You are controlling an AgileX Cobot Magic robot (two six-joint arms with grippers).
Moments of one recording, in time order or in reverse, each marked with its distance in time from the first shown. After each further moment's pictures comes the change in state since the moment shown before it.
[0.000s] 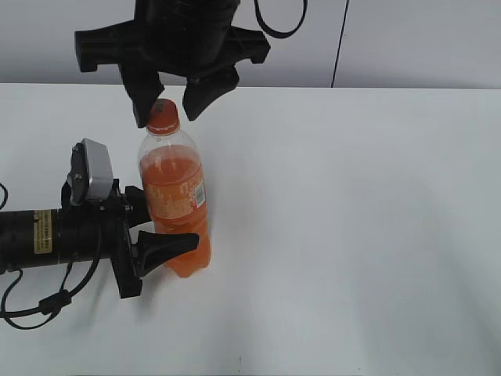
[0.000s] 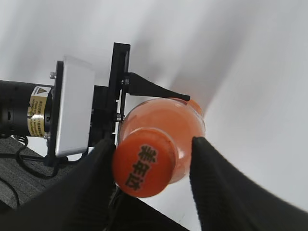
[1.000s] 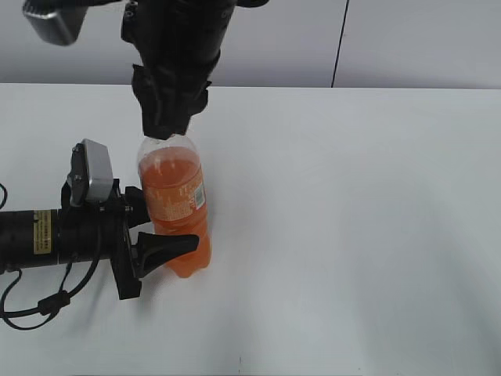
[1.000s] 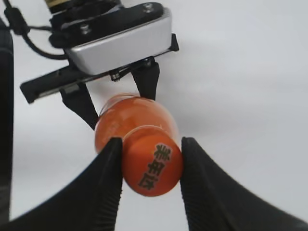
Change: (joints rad) left arm 0.000 -0.002 0.000 0.007 0.003 0.004; right arm 0.000 0.000 0.000 0.029 -0.001 -1.188
